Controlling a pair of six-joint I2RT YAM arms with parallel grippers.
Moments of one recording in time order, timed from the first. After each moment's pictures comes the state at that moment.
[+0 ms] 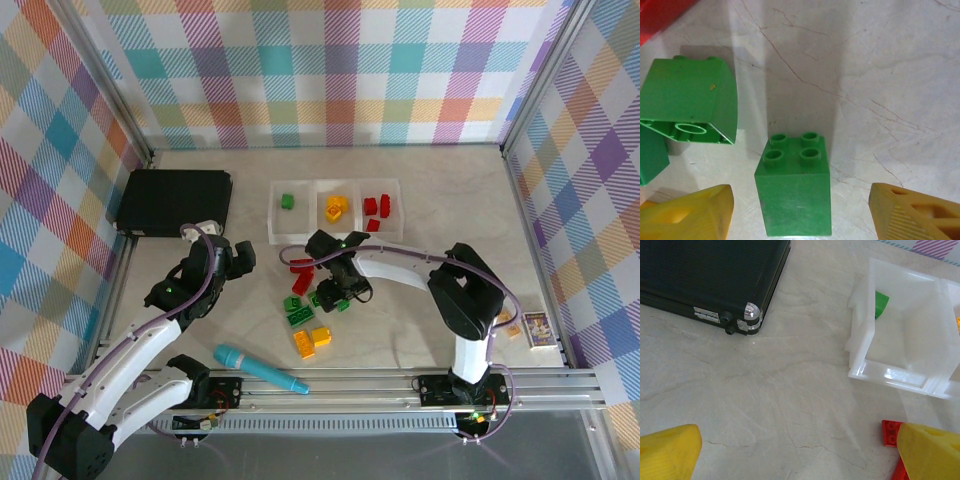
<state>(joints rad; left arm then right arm) -0.45 0.86 0.69 -0.53 -0.40 -0.57 0.91 1.85 1.28 -0.90 0.00 0.33</state>
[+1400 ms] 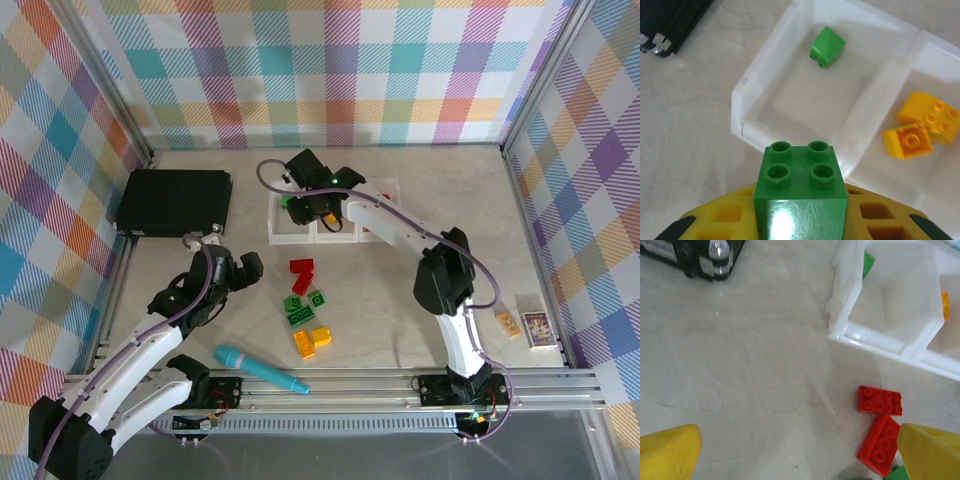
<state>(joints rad) -0.45 0.83 0.58 -0.50 -0.22 -0.70 0.79 2.12 2.04 -0.89 0.07 0.19</state>
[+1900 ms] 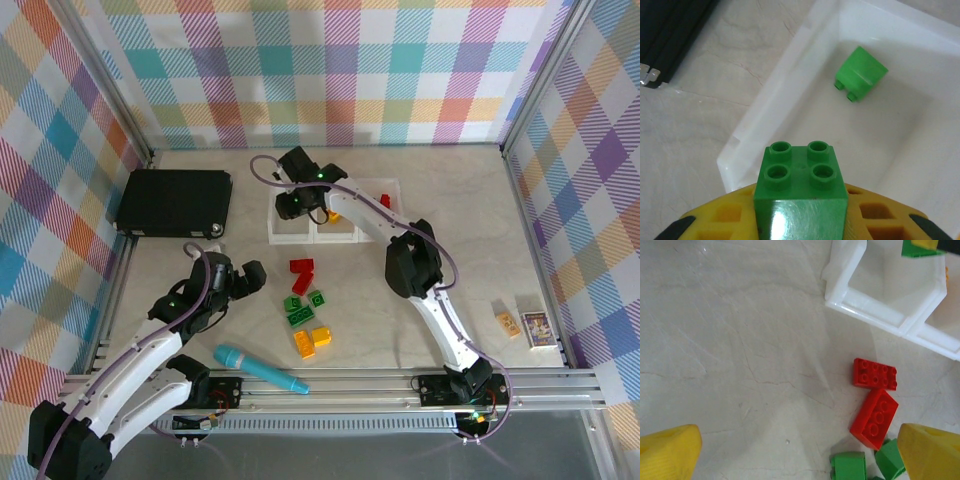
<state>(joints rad) -0.45 0.79 0.53 -0.50 -0.13 -0.75 0.74 2.41 2.33 -0.89 -0.08 0.19</state>
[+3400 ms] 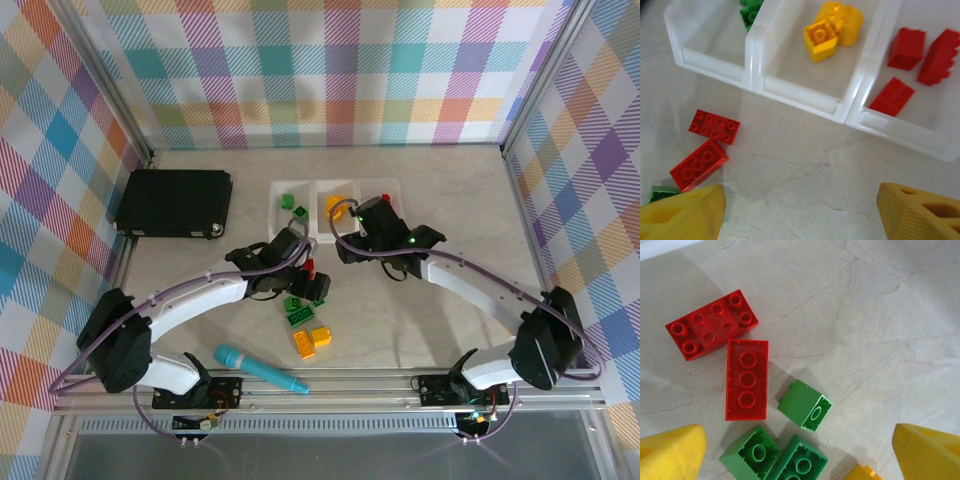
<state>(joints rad) -0.81 1.43 0.98 -0.59 -0.02 -0.41 0.74 1.36 1.09 -0.56 0.18 0.29</state>
